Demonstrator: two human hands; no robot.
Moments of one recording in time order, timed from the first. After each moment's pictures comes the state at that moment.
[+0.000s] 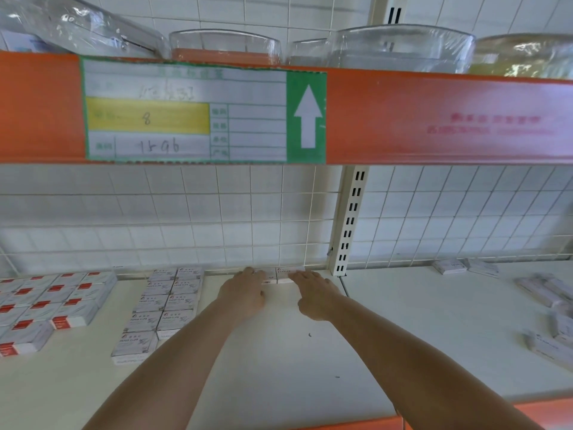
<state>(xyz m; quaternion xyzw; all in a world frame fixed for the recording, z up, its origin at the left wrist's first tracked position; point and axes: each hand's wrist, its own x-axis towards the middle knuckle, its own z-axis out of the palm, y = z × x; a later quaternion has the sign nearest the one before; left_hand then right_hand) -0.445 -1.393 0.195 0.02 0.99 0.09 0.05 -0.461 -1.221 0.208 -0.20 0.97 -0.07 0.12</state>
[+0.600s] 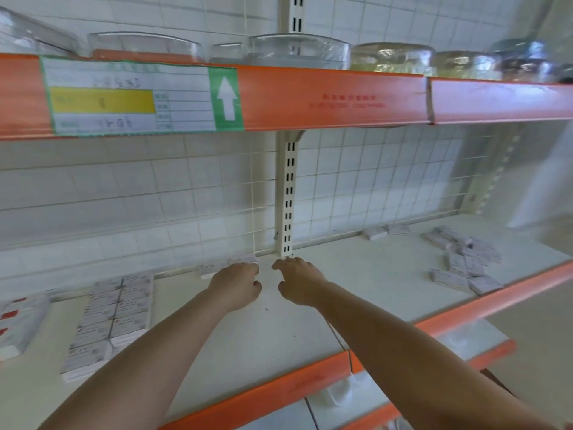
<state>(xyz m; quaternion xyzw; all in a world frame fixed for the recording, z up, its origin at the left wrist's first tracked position) -0.415 -1.333 0.218 0.14 0.99 0.09 0.02 -0.395 -1.175 0.233 -0.10 0.99 -0.12 0.05</state>
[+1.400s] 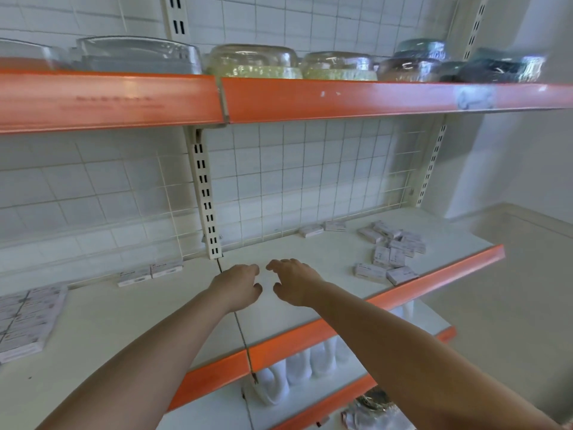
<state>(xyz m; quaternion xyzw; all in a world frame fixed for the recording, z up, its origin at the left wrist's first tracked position) -0.380 -1.161 0.231 0.18 0.98 0.09 0.06 -0.355 -1.011 0.238 -0.09 0.99 -0.14 0.05</state>
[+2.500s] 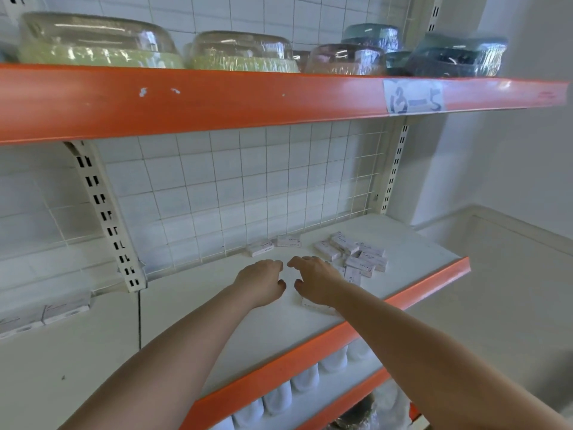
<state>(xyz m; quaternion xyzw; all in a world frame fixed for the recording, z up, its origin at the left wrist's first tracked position) -0.447 -0.967 0.230 0.26 0.96 0.09 0.04 -0.408 -0.828 0.237 -0.02 0.99 -0.11 0.03</state>
